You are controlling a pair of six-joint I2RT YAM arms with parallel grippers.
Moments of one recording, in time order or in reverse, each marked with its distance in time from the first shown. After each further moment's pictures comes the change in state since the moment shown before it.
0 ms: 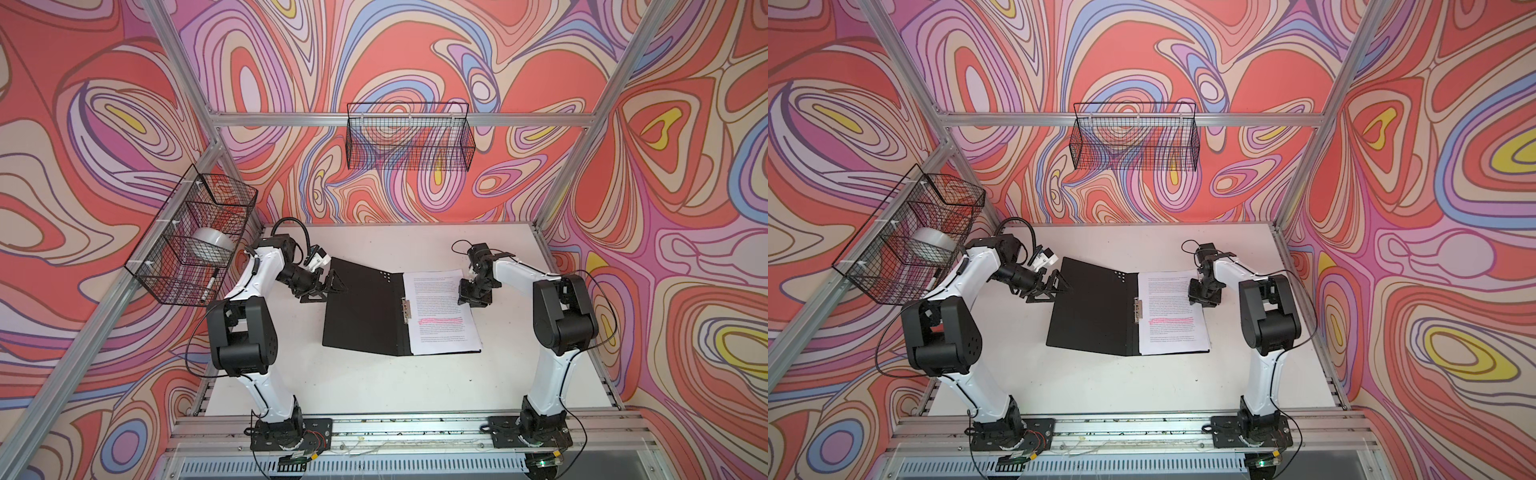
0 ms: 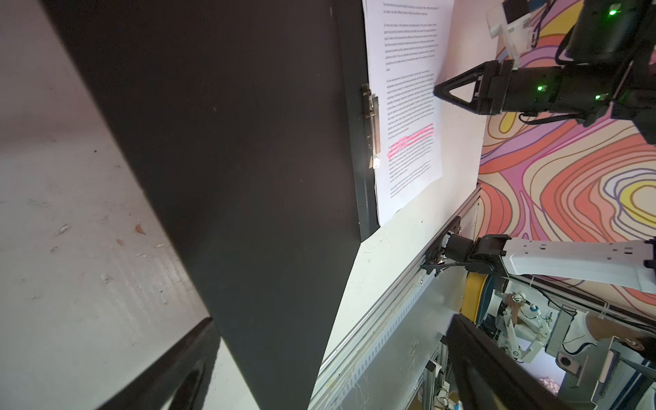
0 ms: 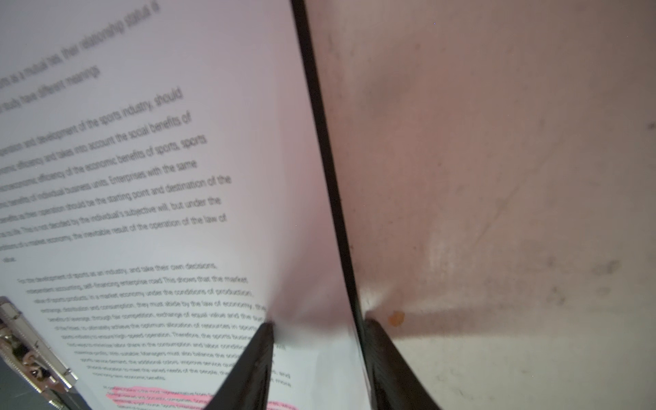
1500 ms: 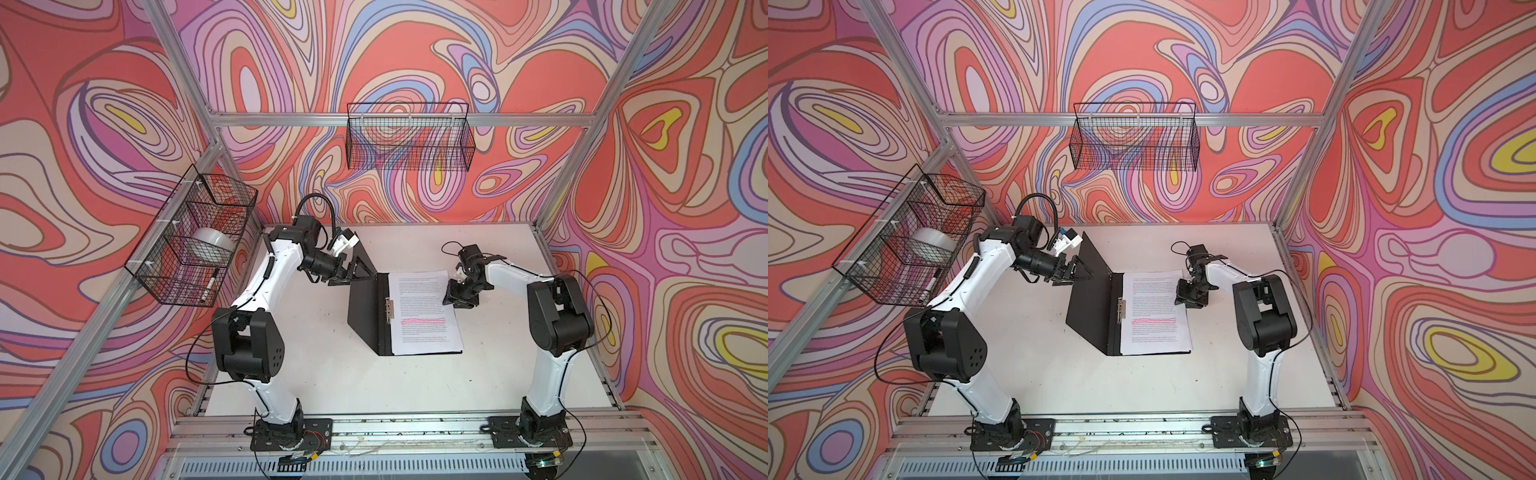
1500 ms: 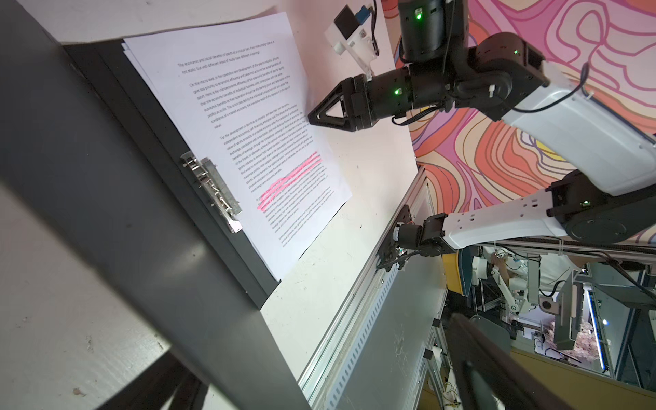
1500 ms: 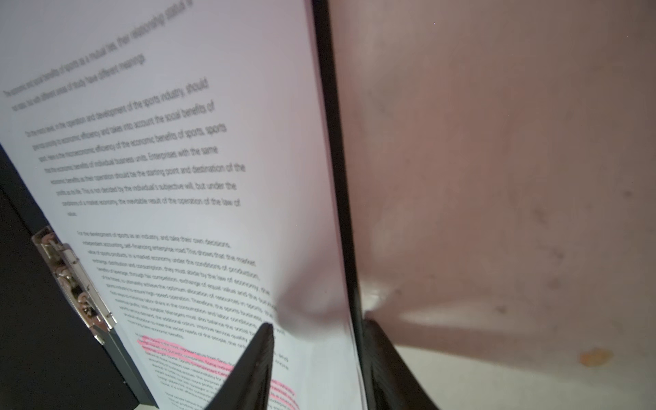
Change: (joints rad) left arm -0.198 -0.026 0.165 0.045 0.154 -0.071; right arm 0.080 -0.002 -0.023 0.087 -0.168 0.050
